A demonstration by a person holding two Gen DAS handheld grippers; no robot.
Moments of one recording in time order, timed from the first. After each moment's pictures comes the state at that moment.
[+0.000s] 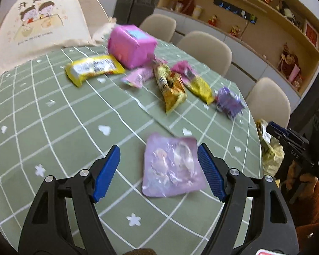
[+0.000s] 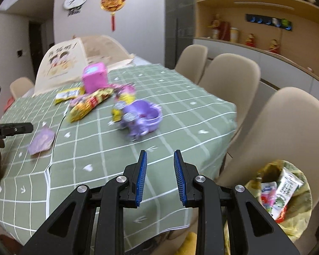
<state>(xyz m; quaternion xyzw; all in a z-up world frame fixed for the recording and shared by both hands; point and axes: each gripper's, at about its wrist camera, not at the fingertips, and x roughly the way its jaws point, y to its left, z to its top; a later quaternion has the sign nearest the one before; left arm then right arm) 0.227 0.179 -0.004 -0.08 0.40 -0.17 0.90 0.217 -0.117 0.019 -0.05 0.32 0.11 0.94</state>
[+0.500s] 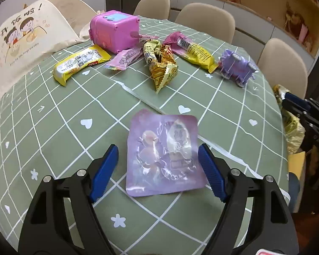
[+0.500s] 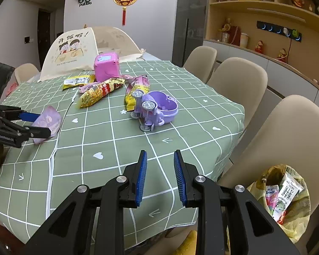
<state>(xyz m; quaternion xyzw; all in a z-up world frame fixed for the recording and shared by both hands) 0.234 0.133 -0.015 0.04 0.44 -0.13 0.89 0.205 -0.105 0.009 -0.07 0.31 0.12 0.94</state>
